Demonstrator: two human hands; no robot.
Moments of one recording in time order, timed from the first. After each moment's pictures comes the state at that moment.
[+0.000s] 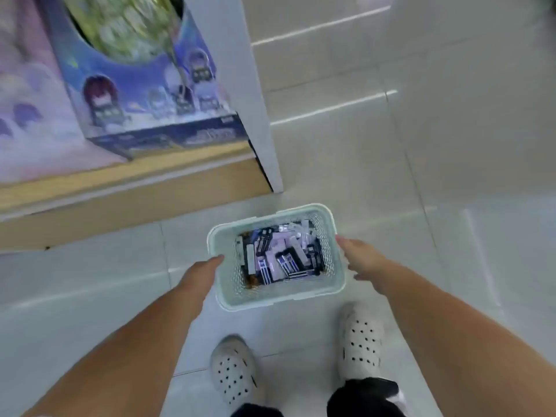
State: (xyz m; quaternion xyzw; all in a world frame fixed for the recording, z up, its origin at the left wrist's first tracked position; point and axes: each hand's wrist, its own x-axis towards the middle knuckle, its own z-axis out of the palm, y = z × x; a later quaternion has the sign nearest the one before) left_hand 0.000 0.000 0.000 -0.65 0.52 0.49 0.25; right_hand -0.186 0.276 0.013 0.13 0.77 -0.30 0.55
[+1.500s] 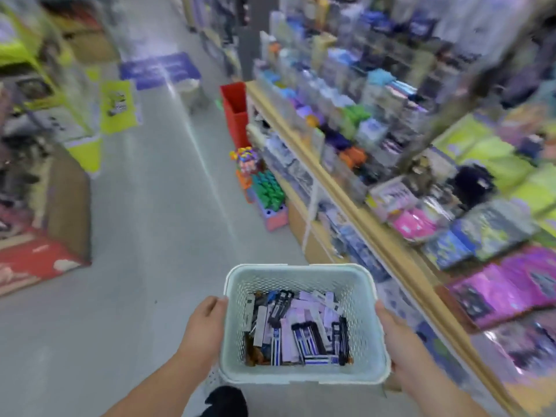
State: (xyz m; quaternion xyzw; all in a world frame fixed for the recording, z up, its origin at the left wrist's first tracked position) left_hand 0.333 0.111 0.698 -0.79 0.24 0.44 -0.35; right_hand 0.010 0.041 0.663 -0.31 0.65 -0.27 0.64
